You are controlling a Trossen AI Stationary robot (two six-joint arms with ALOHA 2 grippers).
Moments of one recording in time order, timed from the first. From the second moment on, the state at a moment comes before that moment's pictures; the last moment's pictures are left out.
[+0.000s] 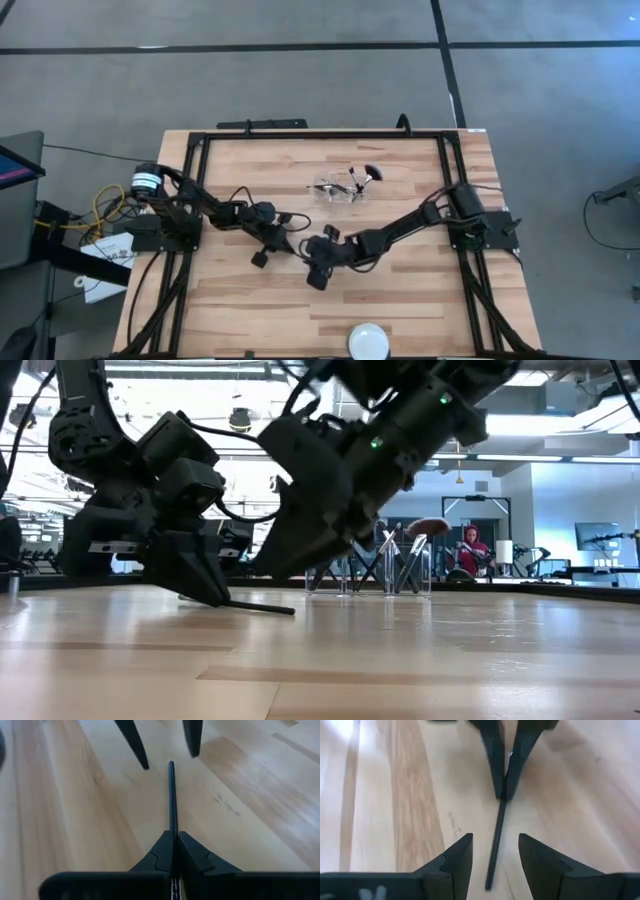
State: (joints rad) left arm -0.01 1.73 0.39 0.67 0.37 0.41; right arm 0.28 2.07 1.23 0.04 0.28 0.46
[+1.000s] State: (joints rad) left arm -0.01 1.72 0.41 0.64 0.31 0.41; right arm 0.17 2.19 1.42 -0.14 0.07 0.34
